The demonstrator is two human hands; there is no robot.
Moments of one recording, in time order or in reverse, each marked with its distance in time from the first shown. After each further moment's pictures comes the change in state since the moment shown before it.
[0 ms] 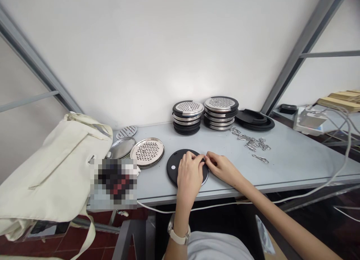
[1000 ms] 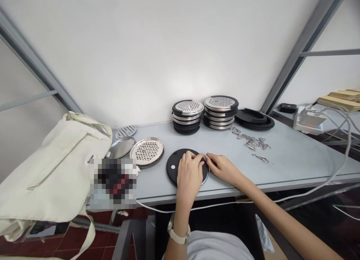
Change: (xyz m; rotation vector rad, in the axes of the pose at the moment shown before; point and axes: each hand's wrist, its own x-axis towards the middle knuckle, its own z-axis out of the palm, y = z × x) left_hand 0.000 -0.001 0.001 0.009 0.002 0.006; right_hand 0.001 0.001 -0.004 -0.128 -0.092 -0.032
